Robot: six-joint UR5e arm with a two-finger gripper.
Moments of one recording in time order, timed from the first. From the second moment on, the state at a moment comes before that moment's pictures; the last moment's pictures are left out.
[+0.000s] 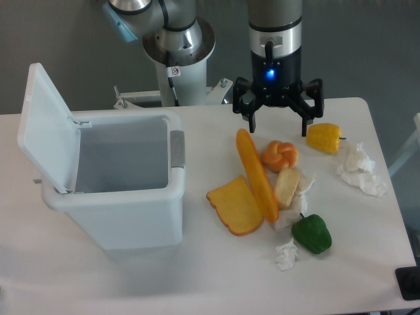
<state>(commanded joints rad) 2.60 -1.64 -1.53 -1.16 1.51 0.85</state>
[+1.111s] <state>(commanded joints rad) 2.61 -1.64 -1.64 -1.14 1.51 0.85</state>
